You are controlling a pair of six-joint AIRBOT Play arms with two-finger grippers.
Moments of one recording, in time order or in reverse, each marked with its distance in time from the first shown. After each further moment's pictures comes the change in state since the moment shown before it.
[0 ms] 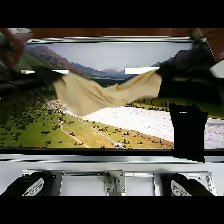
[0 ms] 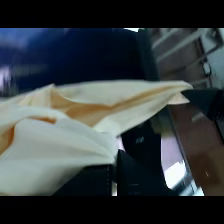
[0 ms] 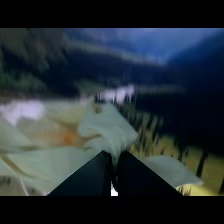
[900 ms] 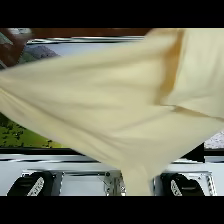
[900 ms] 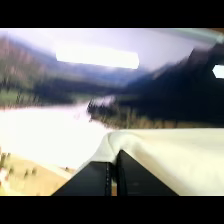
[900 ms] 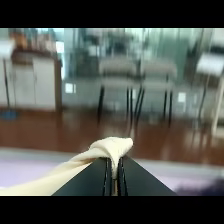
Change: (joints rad) left arm 0.043 0.294 0.291 0.692 -0.475 -0.450; right arm -0.011 0.499 0.233 -0.492 0.011 0.160
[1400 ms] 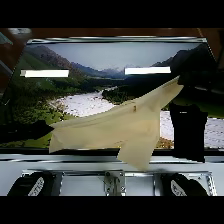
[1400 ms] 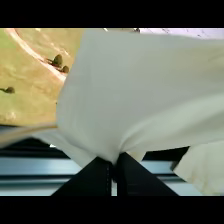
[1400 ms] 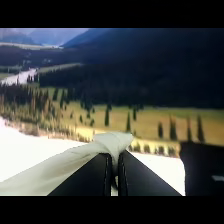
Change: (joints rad) left arm 0.000 0.052 -0.835 -0.048 0.187 -0.030; right arm 0.000 -0.394 -0.419 0.042 0.012 0.097
